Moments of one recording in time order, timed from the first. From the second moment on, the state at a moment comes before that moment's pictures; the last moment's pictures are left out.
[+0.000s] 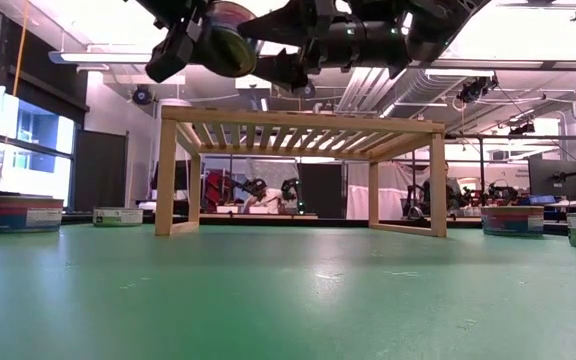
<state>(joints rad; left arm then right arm) -0.30 1.41 0.98 -0.17 -1.08 0.89 -0.14 1.73 1.05 0.57 -0.31 0.04</state>
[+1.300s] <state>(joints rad) -0.30 1.41 0.98 -0.06 -1.13 0.96 -0.07 1.59 1.05 0.23 0.12 -0.39</state>
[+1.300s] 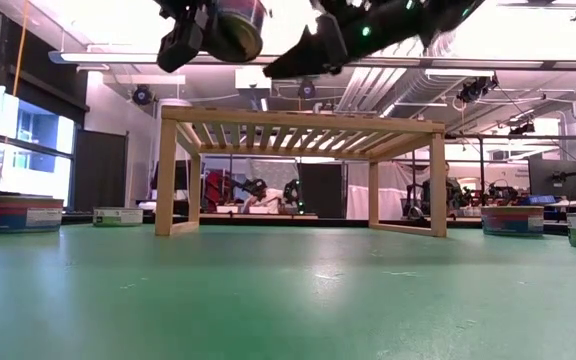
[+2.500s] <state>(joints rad) -0.30 1.41 0.98 -0.08 -1.04 0.90 0.18 1.68 1.15 0.38 0.54 -0.97</state>
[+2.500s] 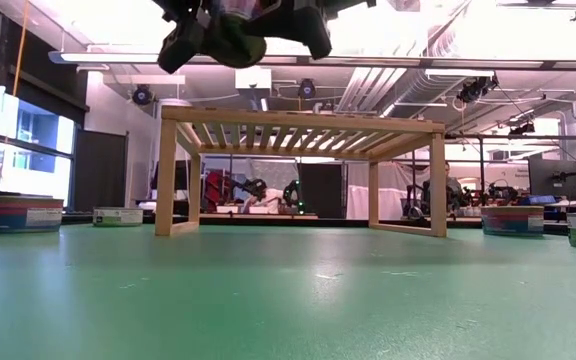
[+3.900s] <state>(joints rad) -0.30 1.34 0.98 -0.52 -1.01 0.41 0.15 1.86 1.51 -0.04 0.50 -0.83</state>
